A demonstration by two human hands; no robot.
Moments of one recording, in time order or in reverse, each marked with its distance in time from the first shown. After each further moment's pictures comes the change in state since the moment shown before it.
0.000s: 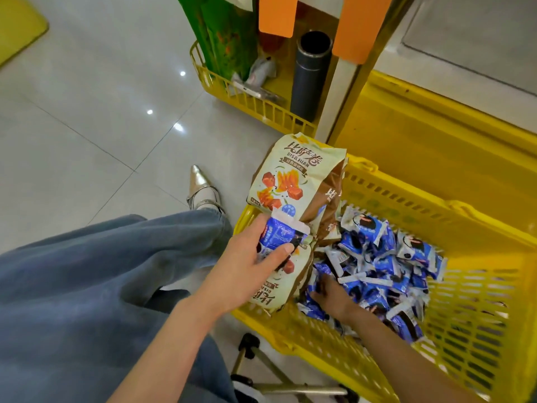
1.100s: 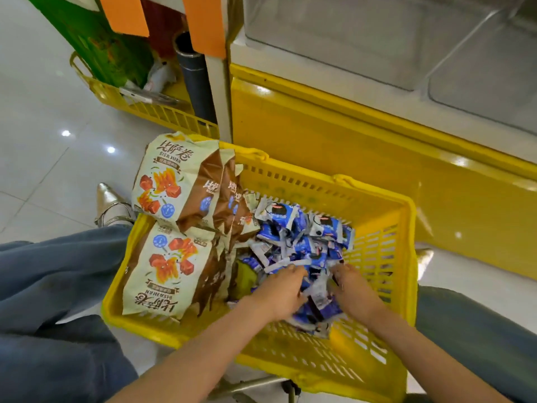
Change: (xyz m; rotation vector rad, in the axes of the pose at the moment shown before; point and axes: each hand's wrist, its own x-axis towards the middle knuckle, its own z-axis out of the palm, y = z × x) left_hand 0.046 -0.047 0.200 0.713 -0.681 -0.035; right_hand -0.100 0.095 -0.089 -0.230 0.404 0.064
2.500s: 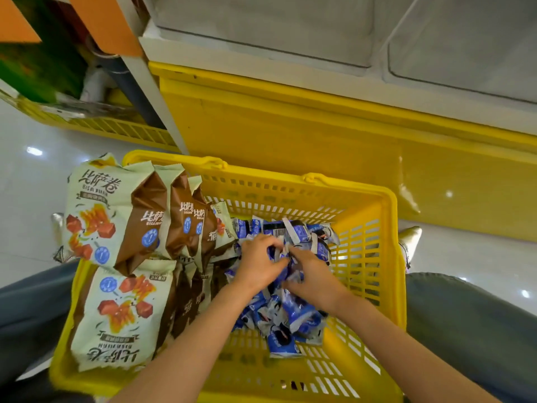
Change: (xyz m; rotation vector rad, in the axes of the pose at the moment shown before) left_hand 0.062 -0.009 -0.024 -0.310 0.402 -0.061; right_hand 0.034 -0.021 0.004 0.354 -0.061 -0.131
